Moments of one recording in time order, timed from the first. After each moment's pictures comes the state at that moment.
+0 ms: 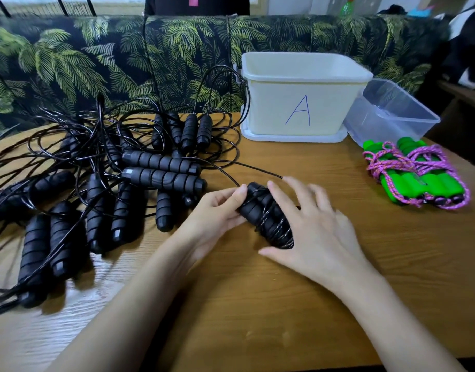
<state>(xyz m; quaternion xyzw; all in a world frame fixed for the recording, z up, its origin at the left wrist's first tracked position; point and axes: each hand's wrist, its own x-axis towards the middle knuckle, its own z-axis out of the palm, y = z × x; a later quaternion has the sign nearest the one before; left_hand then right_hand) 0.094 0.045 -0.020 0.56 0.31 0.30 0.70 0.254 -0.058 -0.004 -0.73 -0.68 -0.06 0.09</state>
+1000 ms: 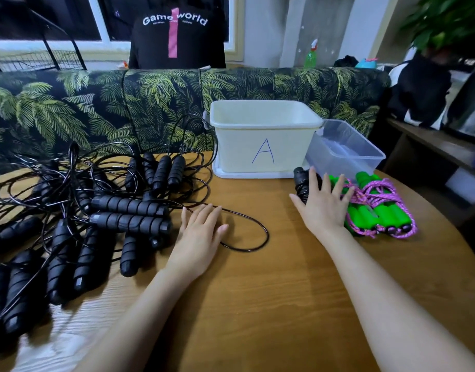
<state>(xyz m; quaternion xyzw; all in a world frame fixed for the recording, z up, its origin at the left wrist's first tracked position) 0.131 0.088 -0.057 0.88 0.42 0.20 0.10 0.405 0.034 -0.024 -0.89 -0.45 -0.09 0.08</state>
